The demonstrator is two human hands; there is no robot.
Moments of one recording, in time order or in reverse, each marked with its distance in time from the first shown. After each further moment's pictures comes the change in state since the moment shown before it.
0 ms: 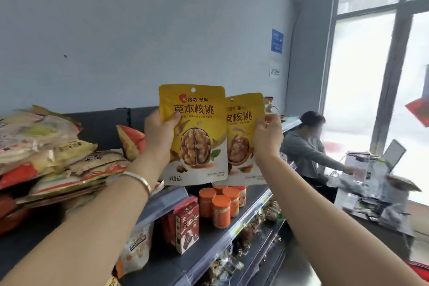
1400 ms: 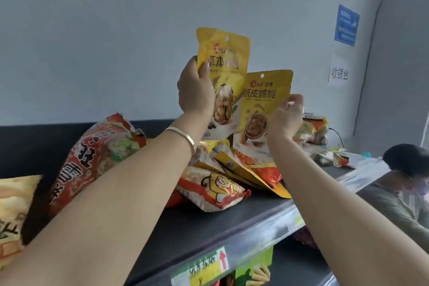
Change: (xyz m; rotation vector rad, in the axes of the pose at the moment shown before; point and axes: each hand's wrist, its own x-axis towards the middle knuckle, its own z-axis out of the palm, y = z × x) left_hand 0.366 -0.200 0.344 0.428 0.402 0.479; right_hand 0.488 0.195 0.206 0.258 -0.051 -0.016
